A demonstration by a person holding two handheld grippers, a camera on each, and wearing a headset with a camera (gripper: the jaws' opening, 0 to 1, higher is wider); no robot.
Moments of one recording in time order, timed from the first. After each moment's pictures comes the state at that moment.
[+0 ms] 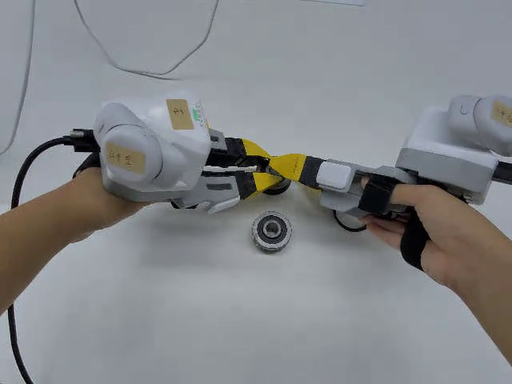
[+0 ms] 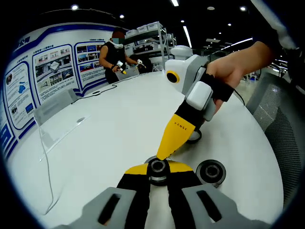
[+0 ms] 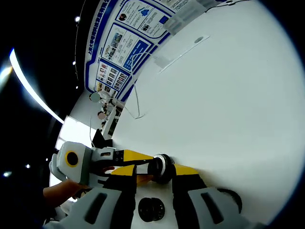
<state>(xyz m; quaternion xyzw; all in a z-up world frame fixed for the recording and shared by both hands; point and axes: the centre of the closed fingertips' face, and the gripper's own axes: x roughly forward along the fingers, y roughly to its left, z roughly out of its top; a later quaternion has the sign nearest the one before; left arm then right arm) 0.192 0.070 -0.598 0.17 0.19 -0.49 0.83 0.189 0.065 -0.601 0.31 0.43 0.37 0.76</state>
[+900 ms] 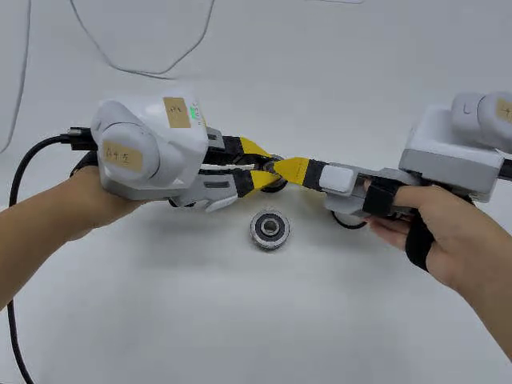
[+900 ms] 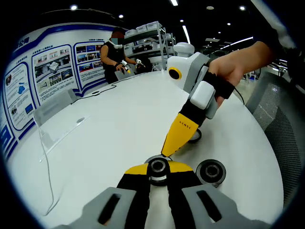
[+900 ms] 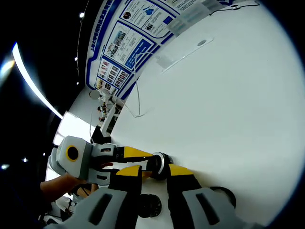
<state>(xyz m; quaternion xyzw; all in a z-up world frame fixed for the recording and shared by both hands) 0.192 0.070 -0.598 0.18 0.19 -0.49 0.83 0.186 0.059 -0.600 0.29 0.42 0.38 0.77</state>
